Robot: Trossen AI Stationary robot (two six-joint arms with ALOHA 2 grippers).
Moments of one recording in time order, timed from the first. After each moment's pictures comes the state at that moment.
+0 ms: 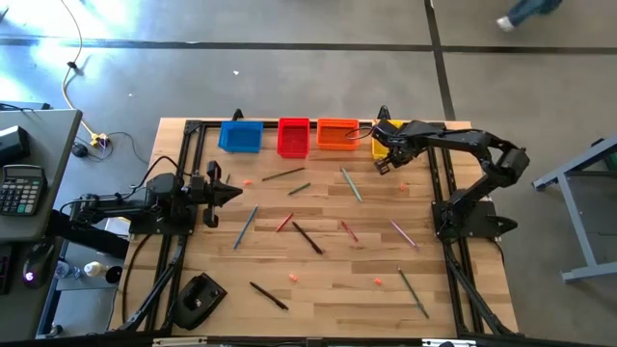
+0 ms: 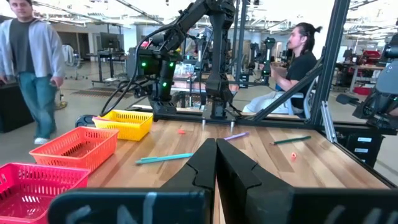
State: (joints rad) left arm 0.21 0.00 0.01 0.06 0.01 -0.04; right arm -0.71 1.54 0.90 -0.84 0.24 0.35
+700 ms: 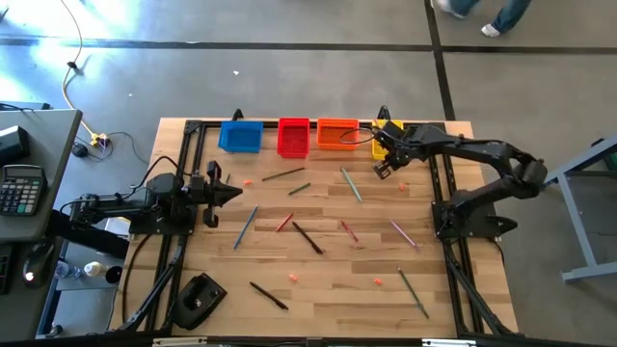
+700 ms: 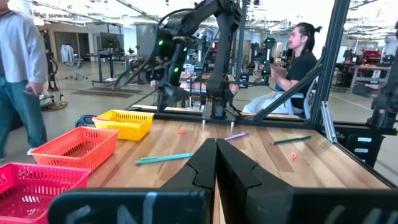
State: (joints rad) left arm 0.21 0.00 0.01 0.06 0.01 -0.04; right arm -0.58 1.35 0.90 -0.83 0.19 0.30
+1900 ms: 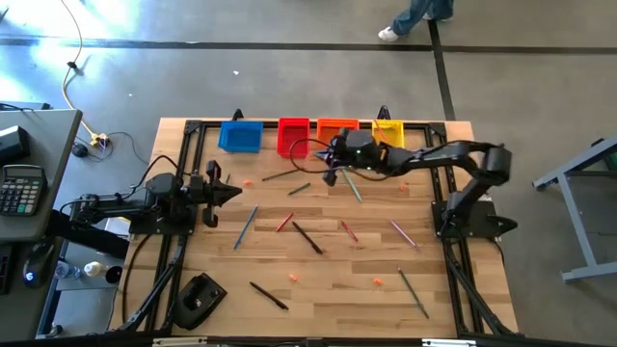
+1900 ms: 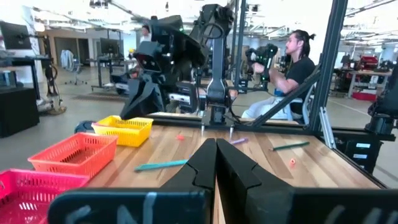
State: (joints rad) left arm 0.21 0.00 0.01 0.09 0.01 -0.06; right arm -0.33 1.67 0.90 0.42 -0.01 -0.06
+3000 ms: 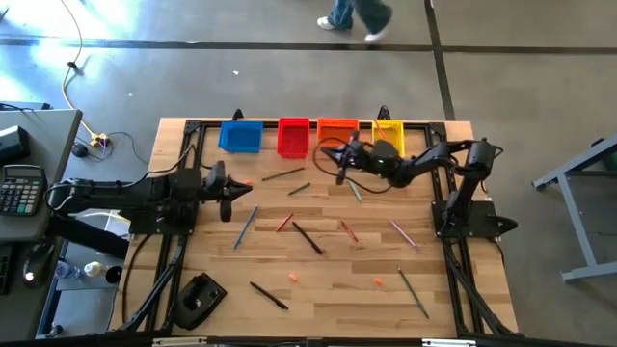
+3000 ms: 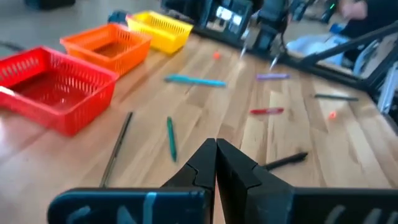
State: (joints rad) left arm 0.21 0.48 0.24 -0.11 -0.13 -0.28; right arm -0.41 1.79 0.57 1.28 -0.11 -0.05
